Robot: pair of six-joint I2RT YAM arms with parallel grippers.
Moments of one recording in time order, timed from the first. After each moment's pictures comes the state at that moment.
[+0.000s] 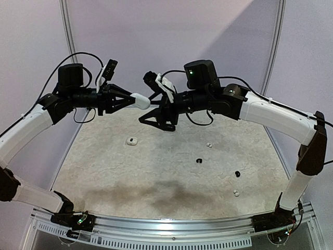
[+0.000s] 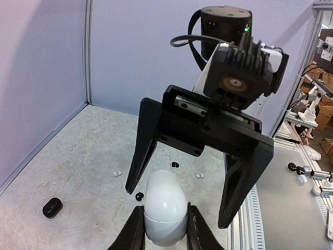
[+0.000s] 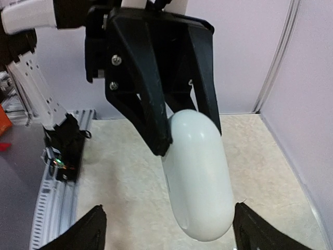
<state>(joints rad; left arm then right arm) -0.45 1.26 1.26 -0.24 0.94 0.03 0.98 1.77 1.76 -0.32 -0.39 -0.21</state>
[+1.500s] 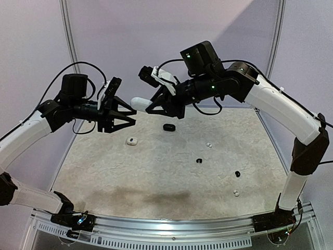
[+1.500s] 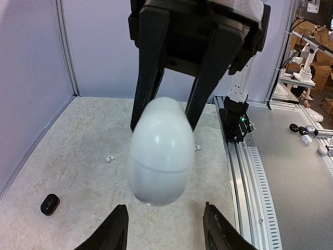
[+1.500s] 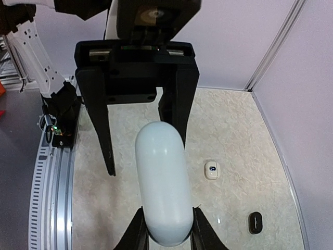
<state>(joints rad) -0.51 1.20 1.17 -0.39 0.93 0.31 1.02 1.84 2.13 -0.80 -0.29 -0.33</state>
